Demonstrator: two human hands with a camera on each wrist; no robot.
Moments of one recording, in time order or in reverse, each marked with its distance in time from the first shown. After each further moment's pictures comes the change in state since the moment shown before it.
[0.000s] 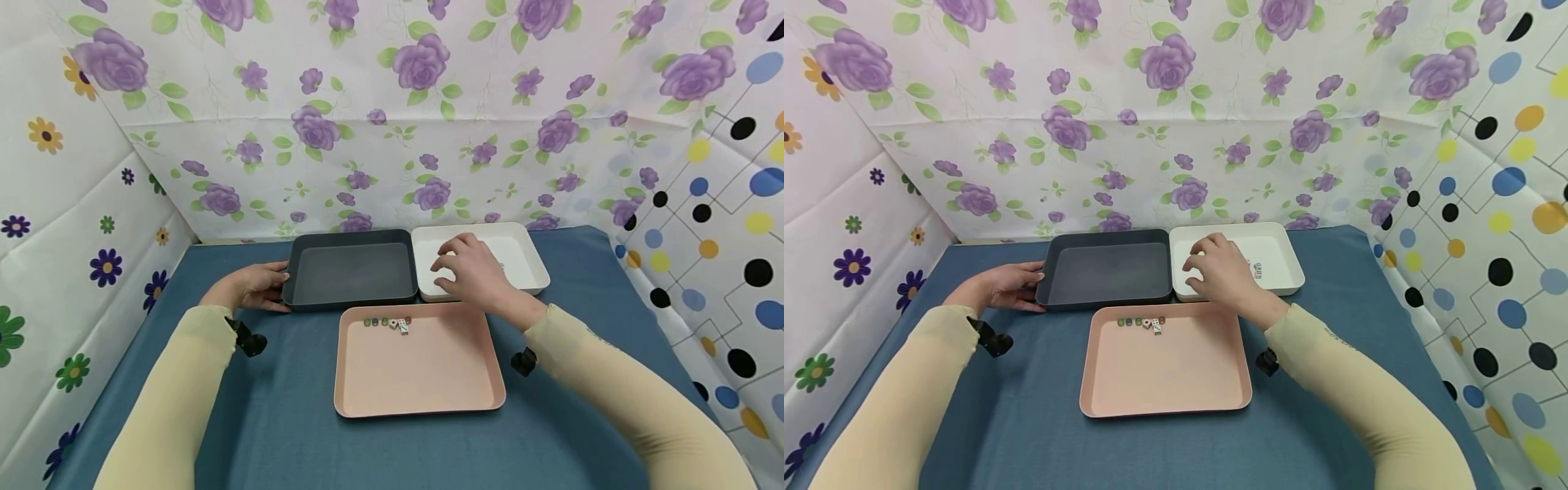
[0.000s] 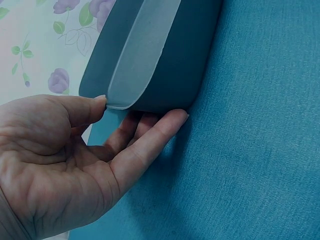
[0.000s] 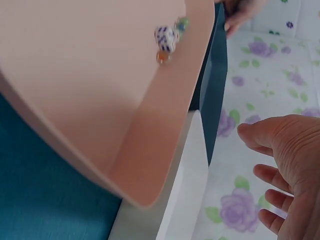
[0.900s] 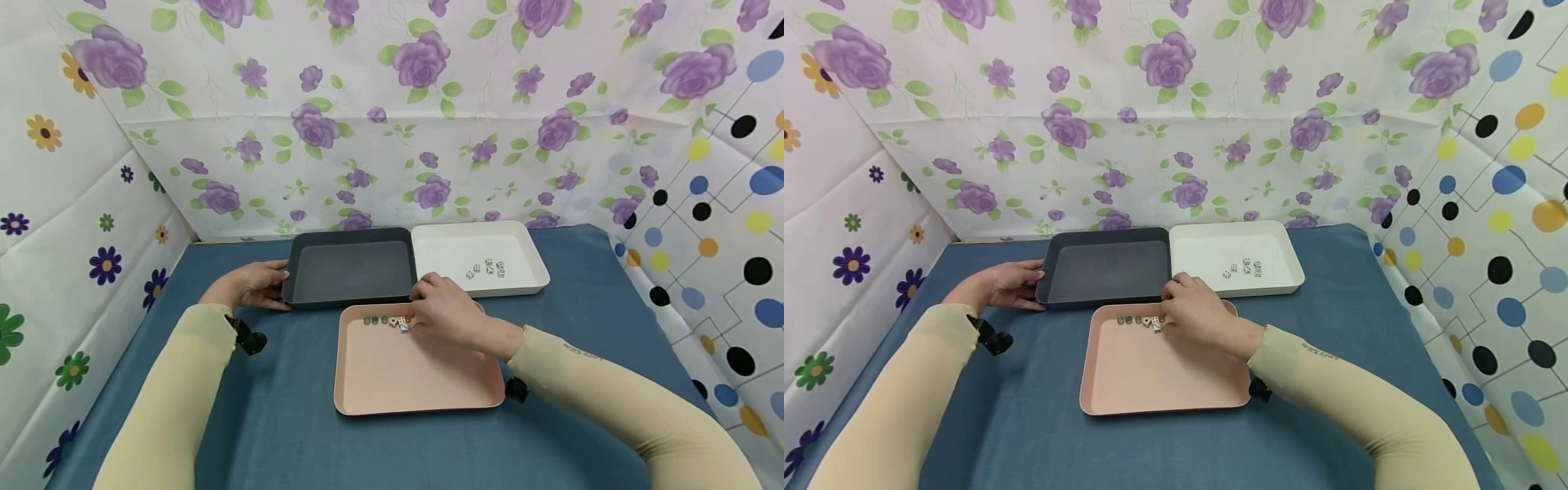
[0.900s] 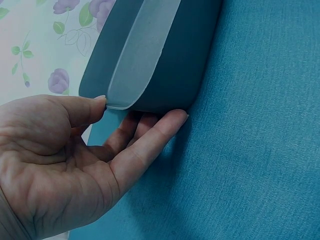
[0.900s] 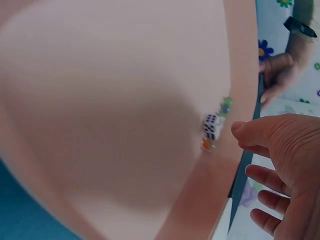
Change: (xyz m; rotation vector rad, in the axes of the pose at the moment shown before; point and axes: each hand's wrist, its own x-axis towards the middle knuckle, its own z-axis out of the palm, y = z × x) left_hand -0.001 0.001 0.000 -0.012 -0.018 0.004; right_hand -0.020 -0.050 0.035 0.003 -0.066 -0.270
